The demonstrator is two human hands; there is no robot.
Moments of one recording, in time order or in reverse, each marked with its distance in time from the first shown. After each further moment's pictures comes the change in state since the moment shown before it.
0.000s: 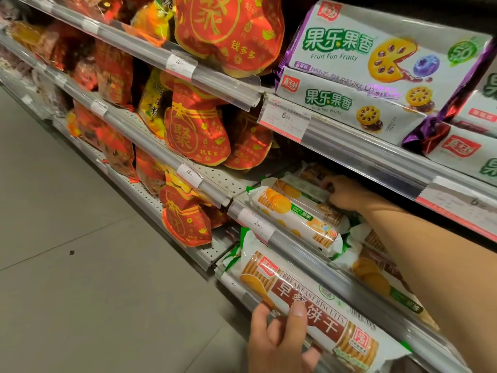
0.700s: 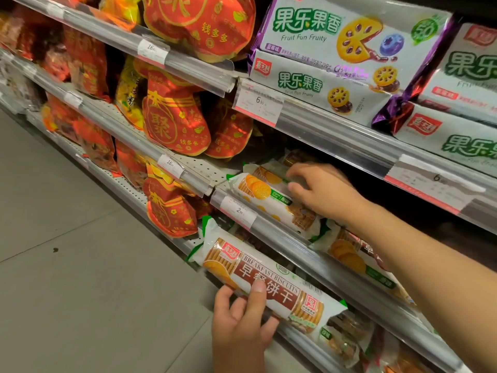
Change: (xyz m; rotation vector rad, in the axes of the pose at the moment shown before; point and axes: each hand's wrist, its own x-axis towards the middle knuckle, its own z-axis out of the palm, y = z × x) left_hand 0.004 0.019 -0.004 0.106 0.012 -0.041; right_hand -0.085 -0.030 -0.007 -0.017 0.239 -0.396
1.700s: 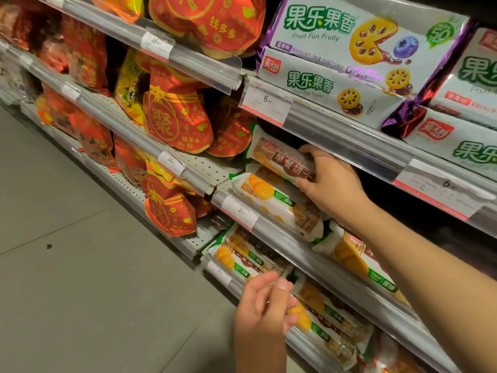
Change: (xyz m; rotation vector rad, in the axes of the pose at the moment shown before) left_hand -0.001 -0.002 0.016 0.220 -0.024 0.045; right_hand -0.004 -0.023 -0.013 0.028 0.151 0.181
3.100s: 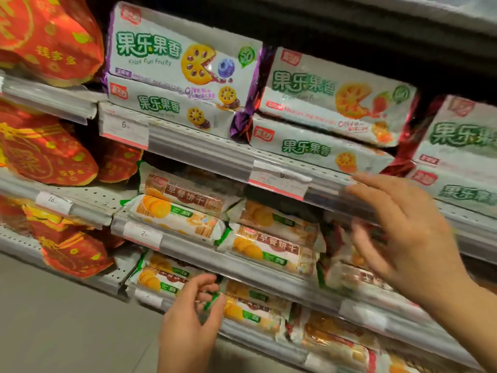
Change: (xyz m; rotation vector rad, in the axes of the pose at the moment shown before) left_hand 0.004 -0.017 0.025 0.939 -0.175 0.470; right_hand -0.208 0.105 -0.158 -0.356 0.368 -0.096
